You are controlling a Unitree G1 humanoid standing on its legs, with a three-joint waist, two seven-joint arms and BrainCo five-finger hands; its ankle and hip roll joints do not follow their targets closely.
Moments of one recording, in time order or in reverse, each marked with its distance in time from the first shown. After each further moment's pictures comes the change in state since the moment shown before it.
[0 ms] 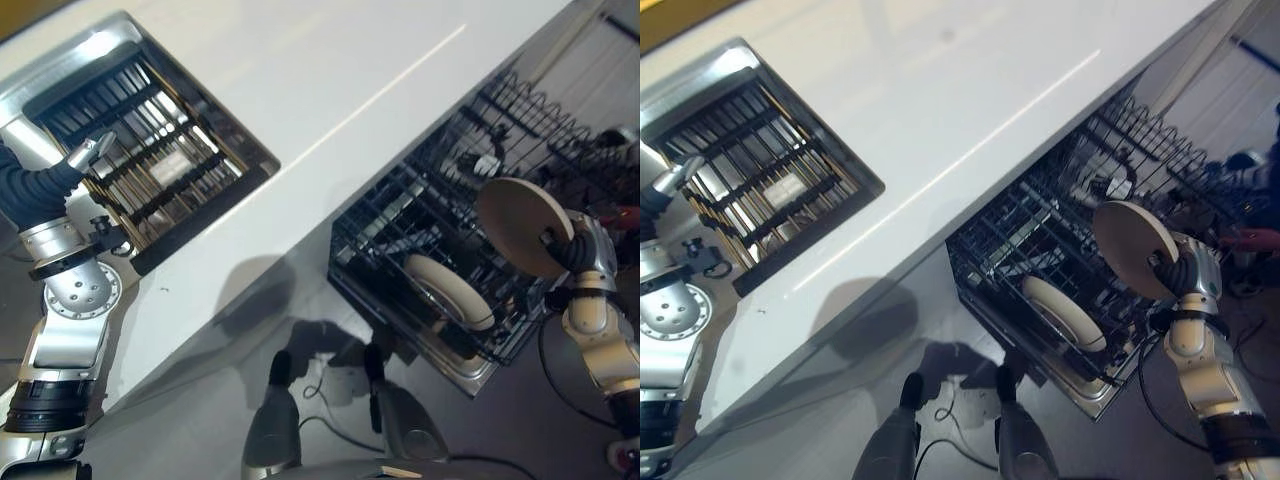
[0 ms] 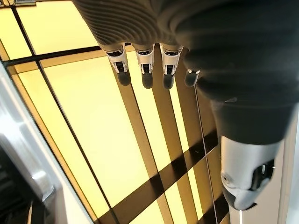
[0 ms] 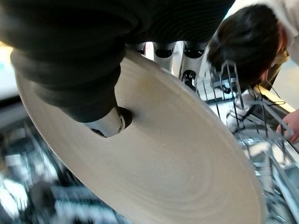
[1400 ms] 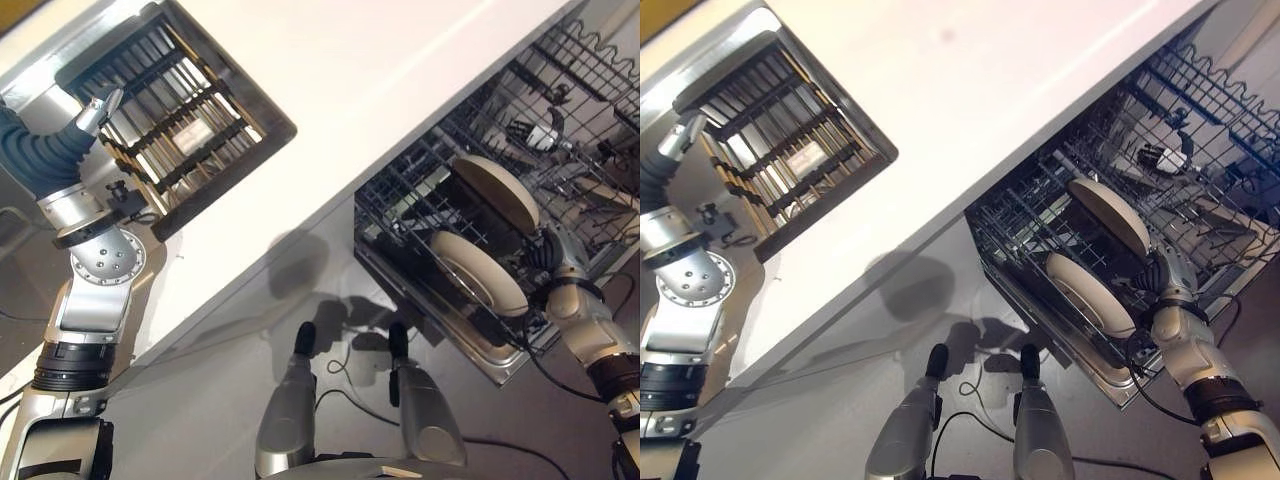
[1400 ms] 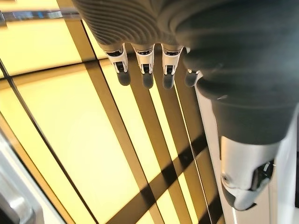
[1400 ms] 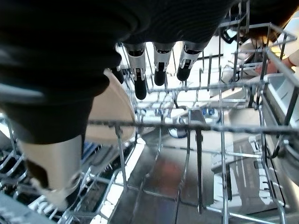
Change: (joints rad) left arm -0.109 -0.054 -0.027 0.049 0.062 -0.003 0.037; right arm -0.116 0.028 0.109 0.228 -0.011 0.021 0.063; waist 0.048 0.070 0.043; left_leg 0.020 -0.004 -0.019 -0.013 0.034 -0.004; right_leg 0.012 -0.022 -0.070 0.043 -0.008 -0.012
